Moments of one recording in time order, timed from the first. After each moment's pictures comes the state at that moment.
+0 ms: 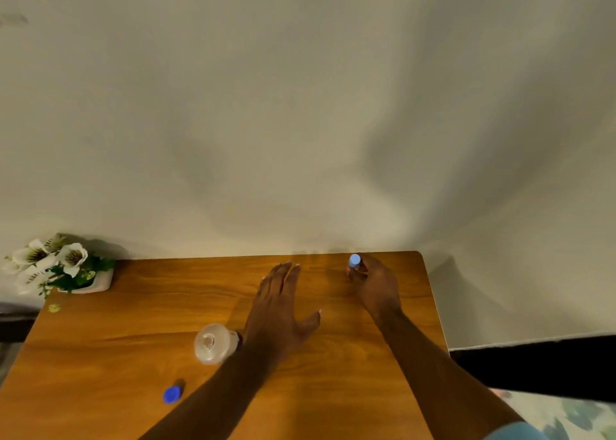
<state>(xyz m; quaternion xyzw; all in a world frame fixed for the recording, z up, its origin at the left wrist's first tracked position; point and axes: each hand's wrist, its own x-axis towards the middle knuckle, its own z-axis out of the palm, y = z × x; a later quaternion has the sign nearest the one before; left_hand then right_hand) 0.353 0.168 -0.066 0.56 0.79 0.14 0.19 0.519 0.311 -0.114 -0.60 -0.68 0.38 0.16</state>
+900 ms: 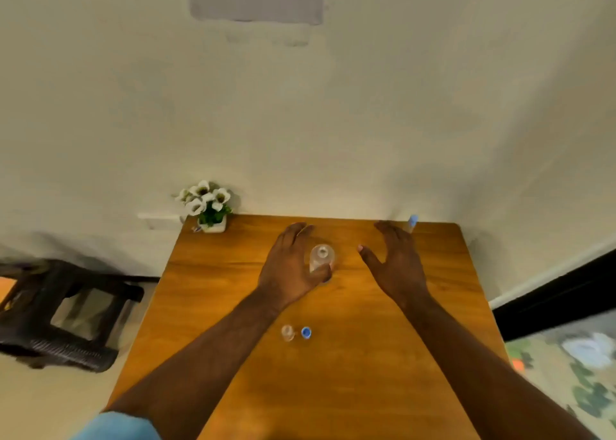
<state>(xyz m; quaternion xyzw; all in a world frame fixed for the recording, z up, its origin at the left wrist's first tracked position) 0.247 -0.035 0.042 0.58 0.76 0.27 0.13 0.450 0.077 0.039 -0.49 -0.82 0.19 0.24</state>
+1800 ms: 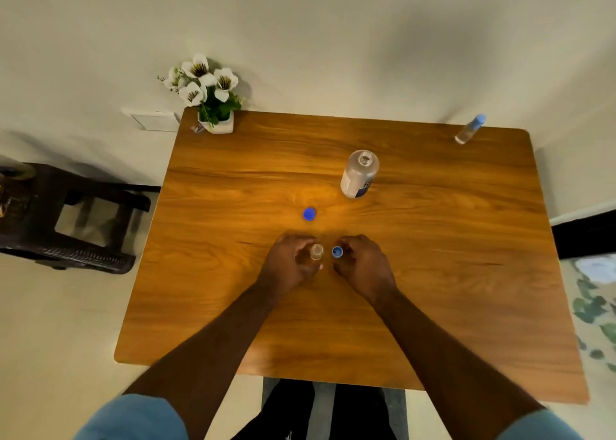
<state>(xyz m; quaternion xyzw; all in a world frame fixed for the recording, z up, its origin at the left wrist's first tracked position) 0.225 -0.144 -0.135 0.45 0.77 0.30 0.35 0.396 -0.052 -0.132 -0.49 -0.80 0.34 0.01</state>
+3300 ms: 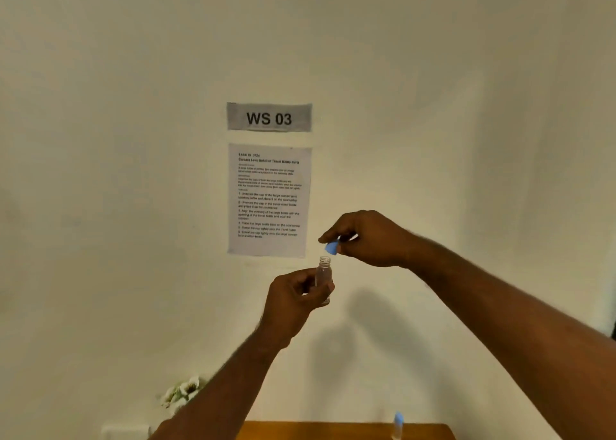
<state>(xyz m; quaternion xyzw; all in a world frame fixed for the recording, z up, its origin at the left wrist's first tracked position) 0.253 0.004 0.328 0.51 0.46 0.68 0.24 0.410 0.080 0.468 -0.24 -0.94 0.12 0.23</state>
